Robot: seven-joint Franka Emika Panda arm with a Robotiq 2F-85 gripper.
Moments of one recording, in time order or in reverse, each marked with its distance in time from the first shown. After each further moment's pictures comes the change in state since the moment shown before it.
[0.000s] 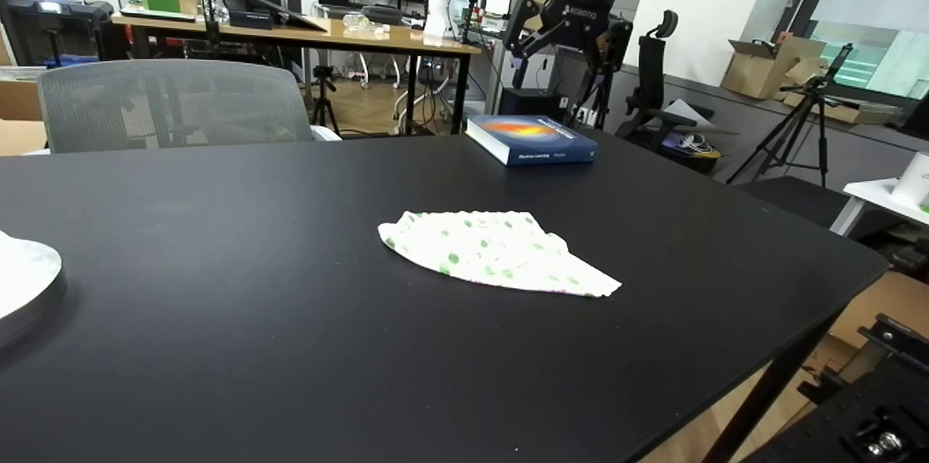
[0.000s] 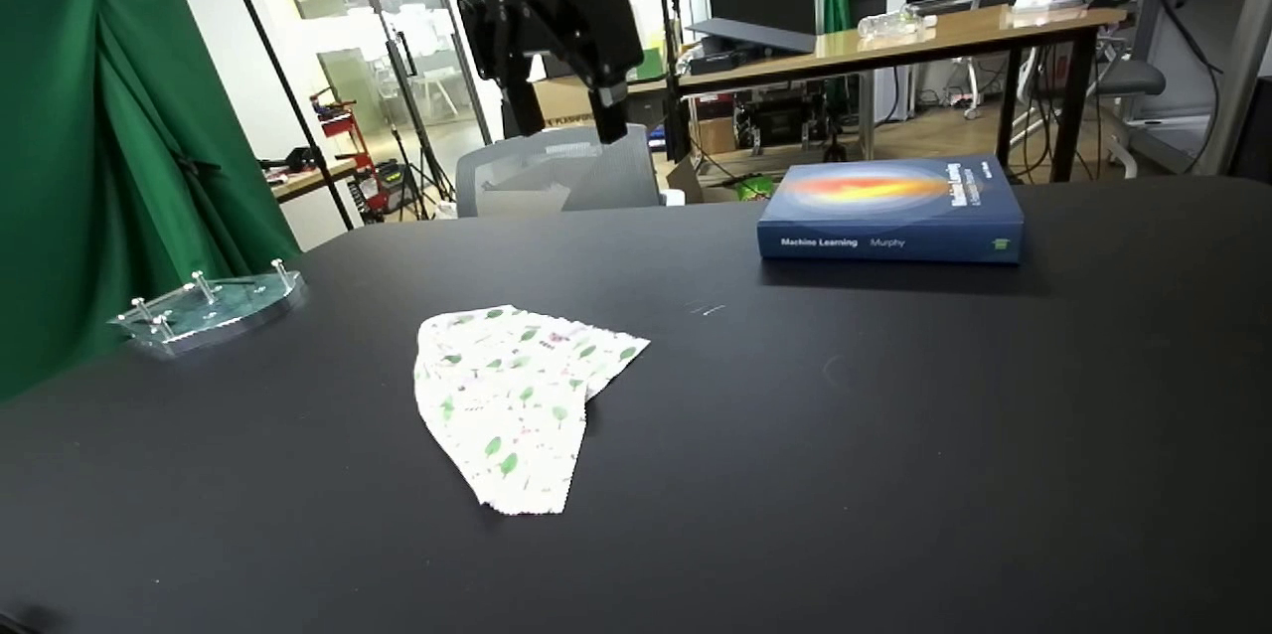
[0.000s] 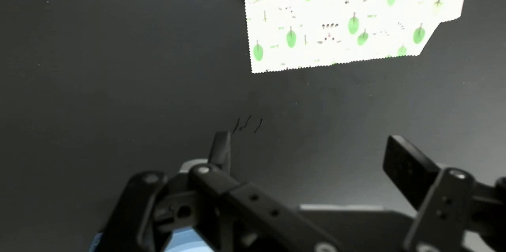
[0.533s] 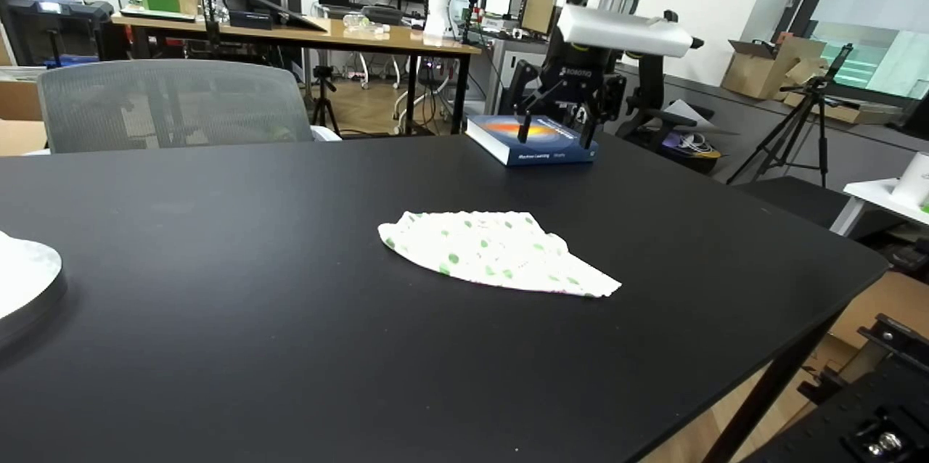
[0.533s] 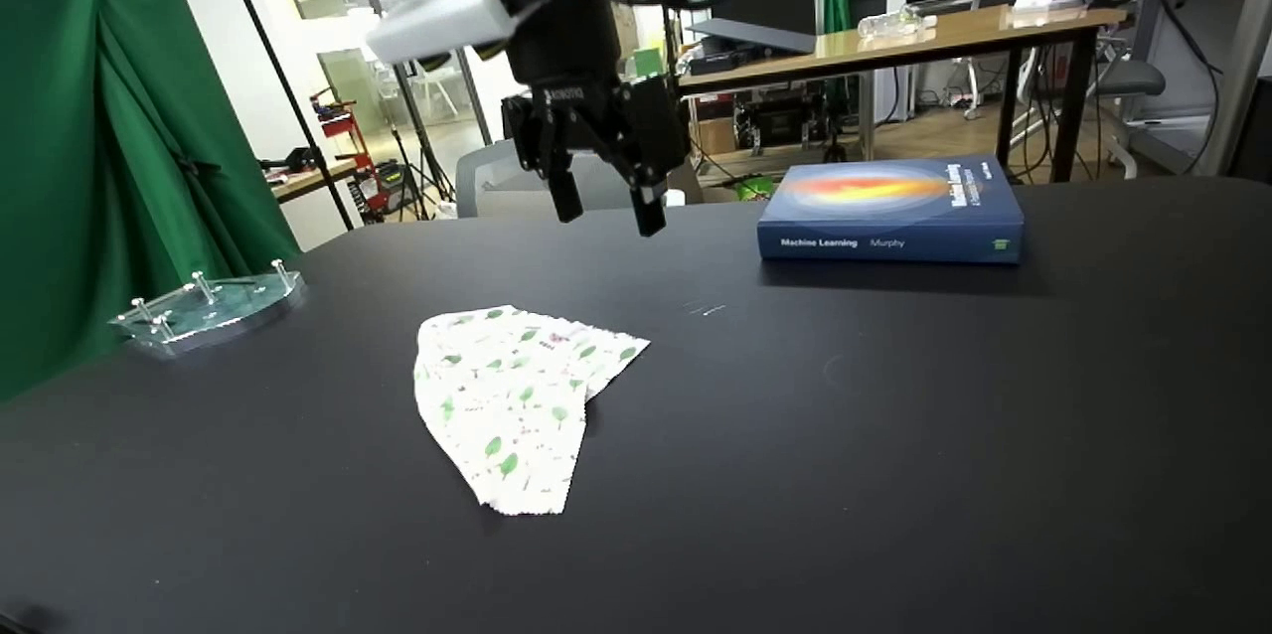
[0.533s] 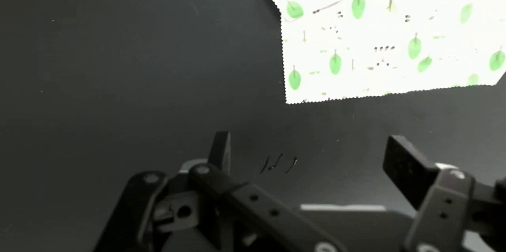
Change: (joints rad) arm 0.017 0.168 -0.044 0.031 -0.065 0.066 0.033
